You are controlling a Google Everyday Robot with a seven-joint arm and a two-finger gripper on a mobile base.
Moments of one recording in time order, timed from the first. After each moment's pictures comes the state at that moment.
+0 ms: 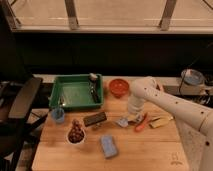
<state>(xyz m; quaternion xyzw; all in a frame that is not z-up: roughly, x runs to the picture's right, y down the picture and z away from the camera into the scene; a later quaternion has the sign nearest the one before) 0.160 0.177 0.844 -0.37 -0.12 -0.09 0.92</state>
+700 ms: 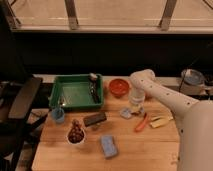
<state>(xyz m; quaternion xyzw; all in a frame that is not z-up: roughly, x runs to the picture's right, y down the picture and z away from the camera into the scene) 0.167 0.132 0.901 -0.37 -0.09 -0.10 0.92</state>
